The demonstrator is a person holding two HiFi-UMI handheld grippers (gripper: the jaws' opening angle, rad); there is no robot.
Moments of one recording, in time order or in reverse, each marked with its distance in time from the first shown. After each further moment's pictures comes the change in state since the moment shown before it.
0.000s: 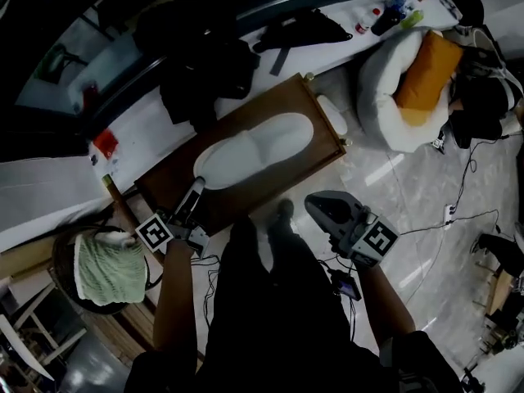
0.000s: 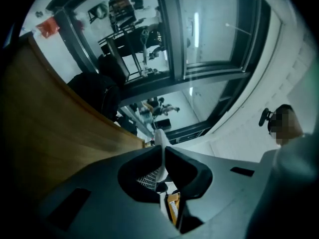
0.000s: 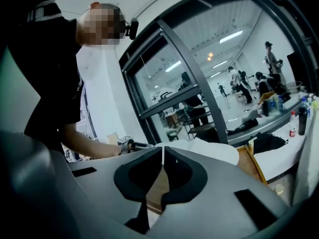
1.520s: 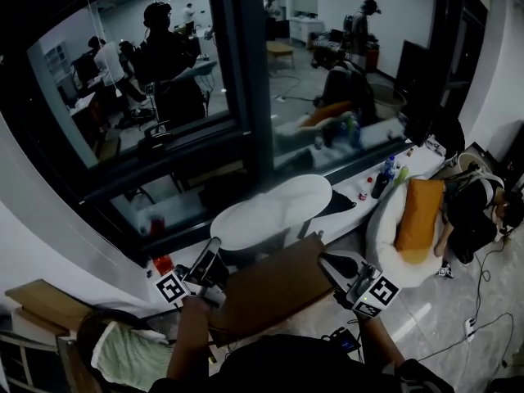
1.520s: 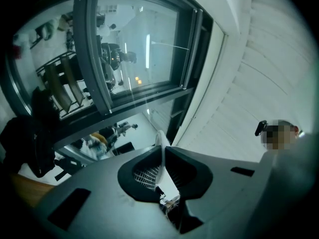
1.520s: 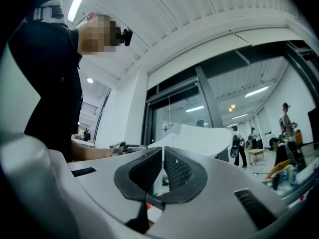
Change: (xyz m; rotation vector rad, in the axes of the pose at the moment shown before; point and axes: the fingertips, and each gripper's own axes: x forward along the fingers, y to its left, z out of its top) left arm -0.032 -0.297 0.127 0.272 -0.226 -0.441; right arm -0.015 0.085 0.233 -0.420 -0.423 0.072
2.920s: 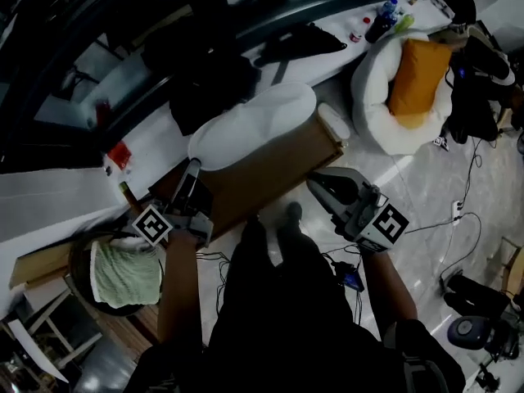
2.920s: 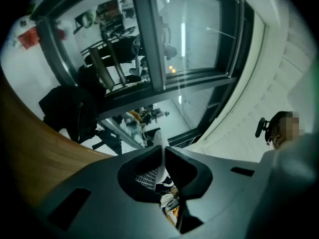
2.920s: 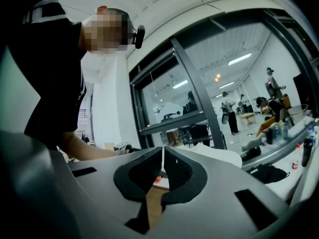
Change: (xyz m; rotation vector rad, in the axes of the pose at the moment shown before) left arm -0.032 0.166 -0.108 -0.154 0.118 0.309; right arm -0.035 -0.023 -0.130 0.248 0.255 -0.065
